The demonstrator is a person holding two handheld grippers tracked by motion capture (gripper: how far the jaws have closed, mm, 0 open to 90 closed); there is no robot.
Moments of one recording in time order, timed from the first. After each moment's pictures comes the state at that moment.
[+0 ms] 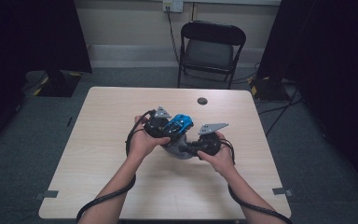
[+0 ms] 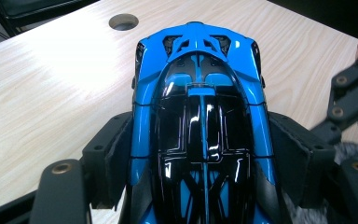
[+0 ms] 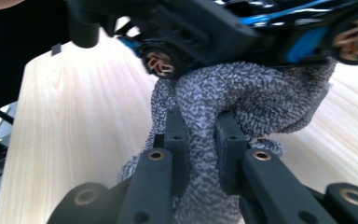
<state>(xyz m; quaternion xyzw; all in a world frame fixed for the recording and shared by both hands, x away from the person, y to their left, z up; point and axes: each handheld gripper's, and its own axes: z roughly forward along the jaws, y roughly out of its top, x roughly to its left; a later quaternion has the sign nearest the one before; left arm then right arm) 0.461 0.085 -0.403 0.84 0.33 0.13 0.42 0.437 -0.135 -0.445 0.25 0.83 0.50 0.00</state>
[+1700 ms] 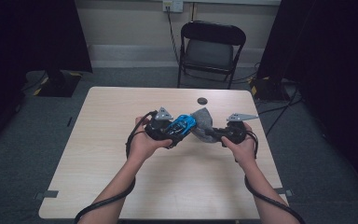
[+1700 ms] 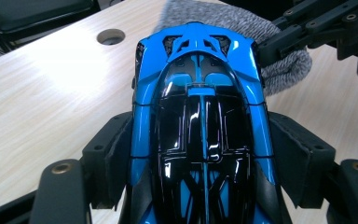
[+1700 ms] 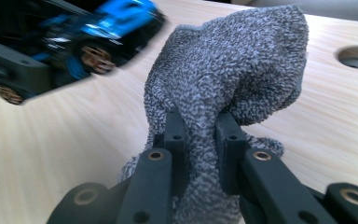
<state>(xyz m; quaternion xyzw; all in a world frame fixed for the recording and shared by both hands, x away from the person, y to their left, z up) 0.445 0.078 -0.390 0.83 0.31 0.13 0.44 0.462 -0.212 -0.427 0.35 0.78 0.51 0.08</state>
